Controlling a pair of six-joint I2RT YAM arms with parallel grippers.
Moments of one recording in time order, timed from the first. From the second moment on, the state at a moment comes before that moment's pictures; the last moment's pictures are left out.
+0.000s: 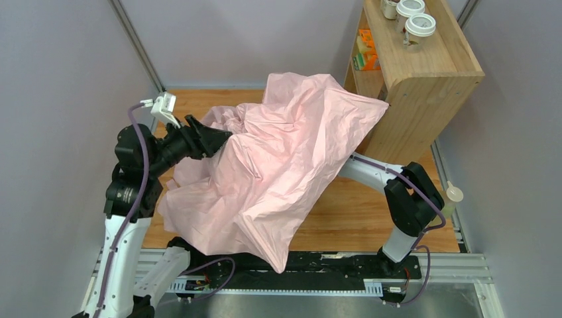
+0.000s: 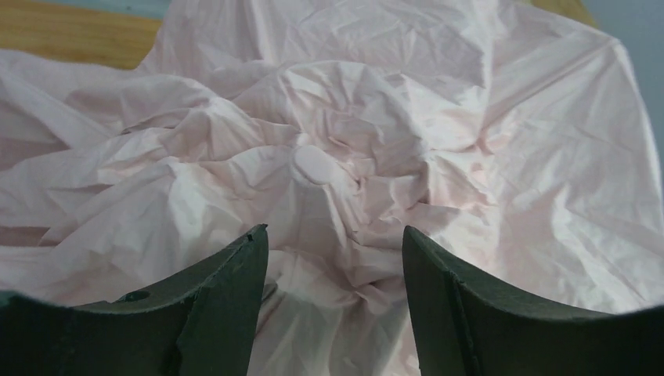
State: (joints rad) left arm -0.17 0.81 1.21 -0.55 0.48 -0.58; right arm 0.71 1.71 1.16 0.66 -1.05 0.35
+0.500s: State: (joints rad) left arm -0.17 0.39 1.09 -0.53 0.46 -0.58; right arm 0.73 1.70 1.16 0.66 -0.97 0.35
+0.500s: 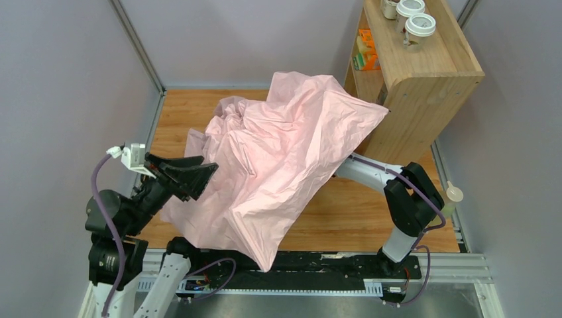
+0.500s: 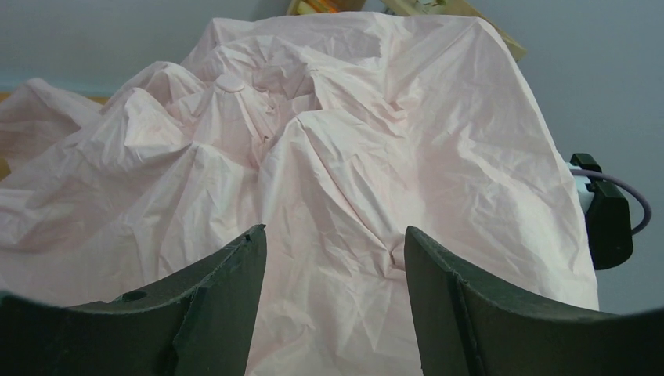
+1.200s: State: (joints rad) left arm -0.16 0.76 0.91 -0.07 0.67 -0.73; right arm 0.82 1.68 1.19 0.43 -0.88 0.17
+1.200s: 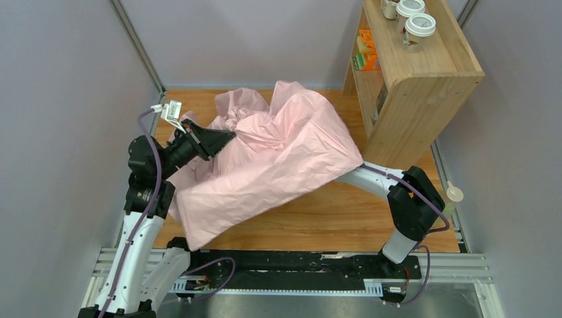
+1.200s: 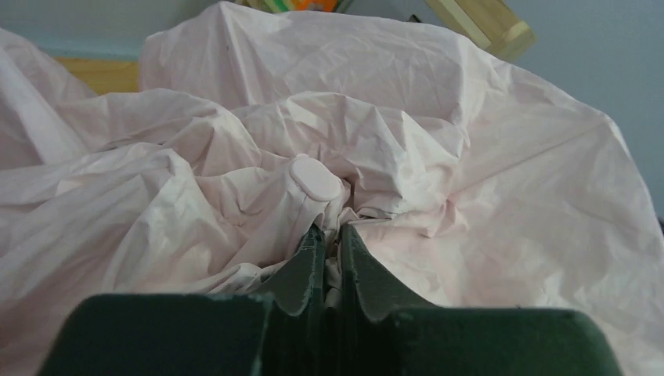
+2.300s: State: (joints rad) left arm -0.17 0.45 1.16 -0.57 0.35 -0.59; right arm 0.70 1.77 0.94 1.21 -0.90 0.80
